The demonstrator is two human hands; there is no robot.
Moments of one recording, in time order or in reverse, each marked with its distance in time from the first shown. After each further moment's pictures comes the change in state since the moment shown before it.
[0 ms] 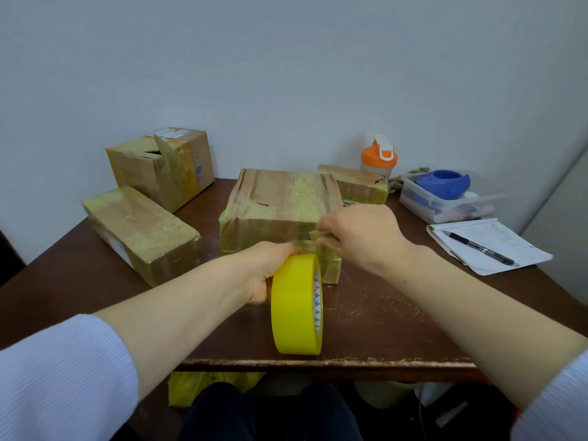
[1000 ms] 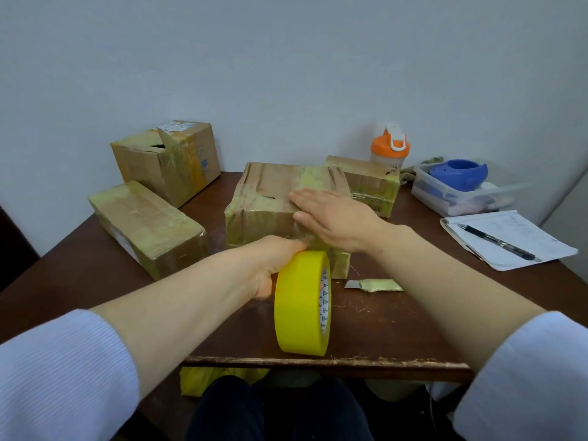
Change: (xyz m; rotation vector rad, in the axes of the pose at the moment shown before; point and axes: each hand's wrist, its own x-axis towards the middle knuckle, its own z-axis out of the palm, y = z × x) left_hand -0.009 0.008 0.005 0.130 0.069 0.050; right_hand 0.046 0.003 0.035 0.284 -0.118 -0.143
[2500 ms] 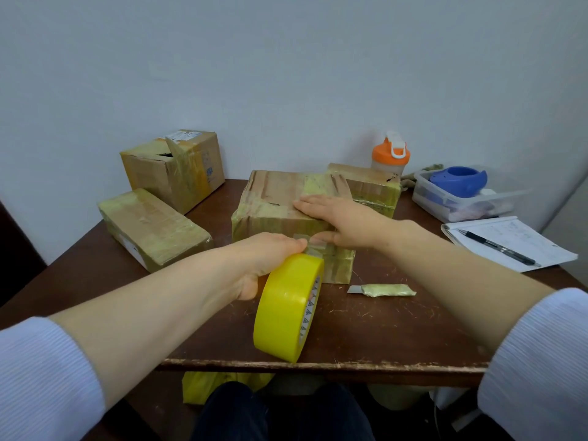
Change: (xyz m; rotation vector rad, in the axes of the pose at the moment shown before) left_hand -0.014 0.007 -0.023 0.021 -0.097 0.018; right_hand 0.004 0.010 -0.012 0.041 -0.093 -0.044
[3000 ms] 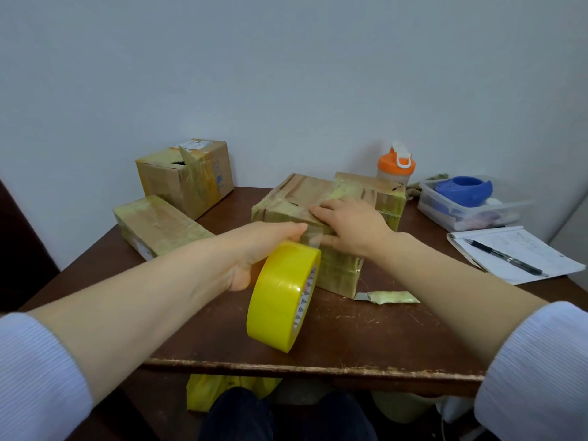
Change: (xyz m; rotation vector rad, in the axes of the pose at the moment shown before) left_hand -0.017 0.012 -0.020 -0.022 0.003 0.061; right_hand 0.001 -0.010 0.003 -0.236 0.118 0.180
